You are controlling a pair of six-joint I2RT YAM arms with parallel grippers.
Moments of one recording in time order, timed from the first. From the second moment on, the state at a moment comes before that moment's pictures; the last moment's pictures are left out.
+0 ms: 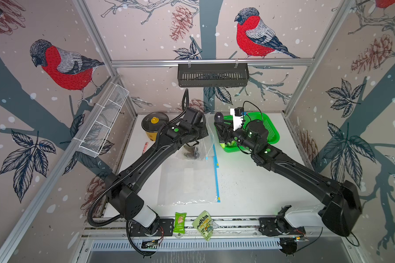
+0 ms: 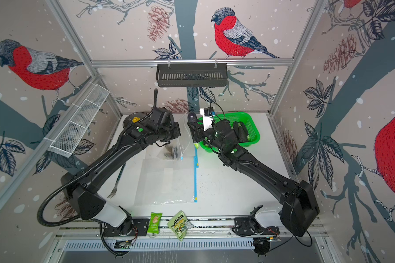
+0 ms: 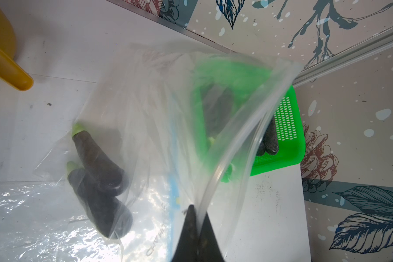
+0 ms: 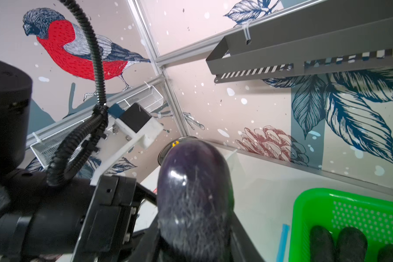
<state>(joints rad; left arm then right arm) -0.62 1.55 1.59 -0.78 -0.06 -0.78 0.71 1.37 1.07 0.30 -0.11 0.29</state>
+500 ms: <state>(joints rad) -0.62 1.52 1.56 -0.75 -0.05 -0.80 0.79 1.53 1.07 0.60 0.05 0.35</state>
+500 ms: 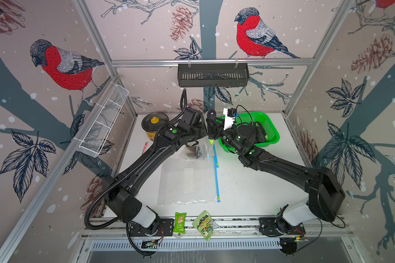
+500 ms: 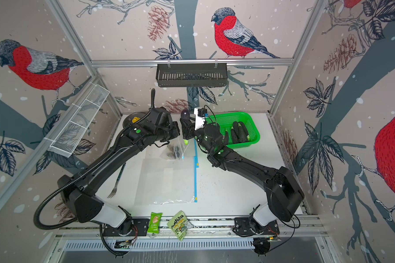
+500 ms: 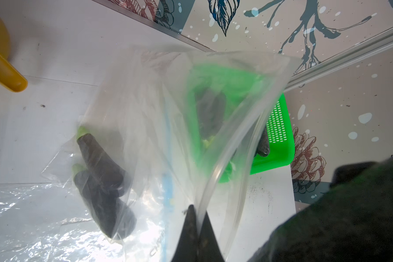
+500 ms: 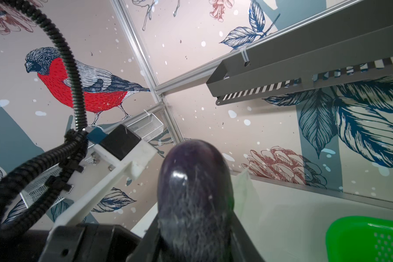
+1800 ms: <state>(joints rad) -0.60 1.51 1.55 -0.70 -0.05 -0.80 0.28 1.73 1.26 0.10 -0.10 0.39</state>
